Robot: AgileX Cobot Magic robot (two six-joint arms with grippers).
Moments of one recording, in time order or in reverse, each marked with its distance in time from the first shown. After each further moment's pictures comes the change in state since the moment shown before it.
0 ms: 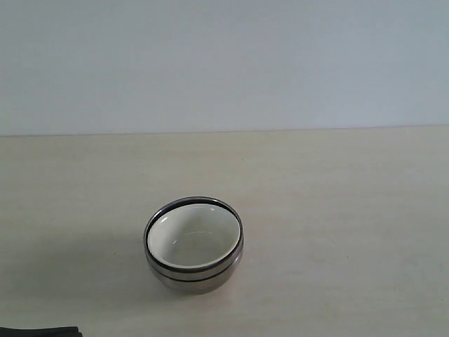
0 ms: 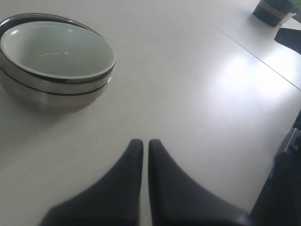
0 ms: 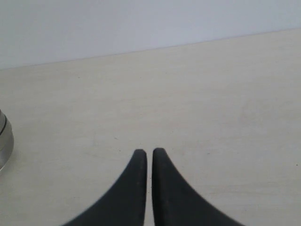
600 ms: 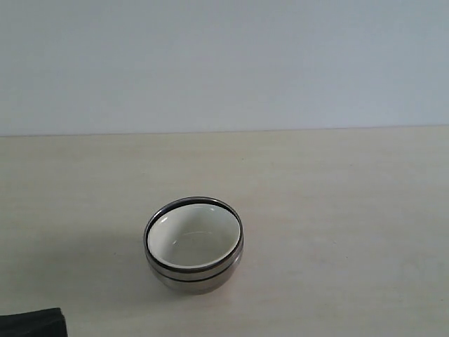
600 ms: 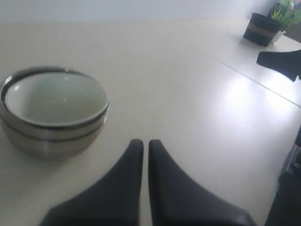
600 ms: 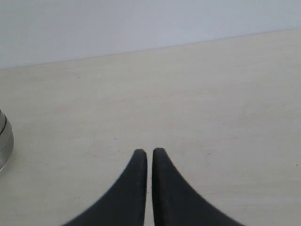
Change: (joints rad) left arm 0.000 -0.202 0.000 0.000 0.002 0.000; right arm 0.000 0.000 0.000 0.000 0.000 0.000
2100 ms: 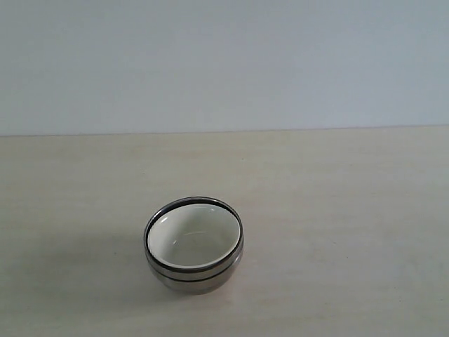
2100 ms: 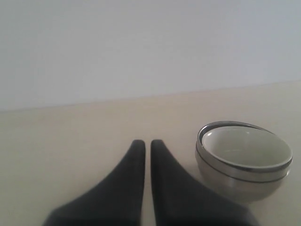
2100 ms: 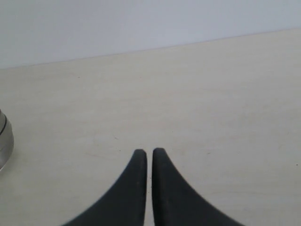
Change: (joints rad) left arm 0.000 -0.534 0.034 1.198 -0.528 -1.205; right arm 0.000 0.000 0.000 0.000 0.002 0.000
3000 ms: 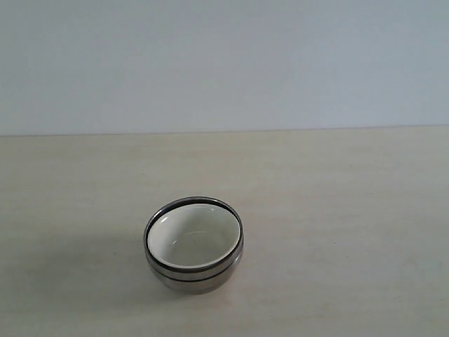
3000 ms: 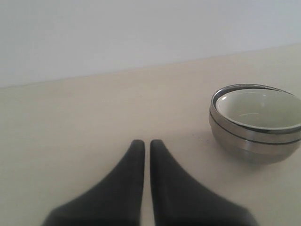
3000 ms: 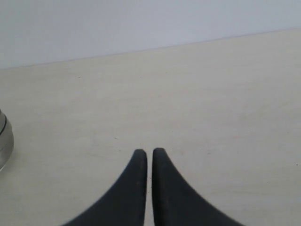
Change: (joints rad) left arm 0.000 0.000 0.000 0.324 0.099 -0.255; right arm 0.000 0.000 0.000 0.000 0.000 0.000
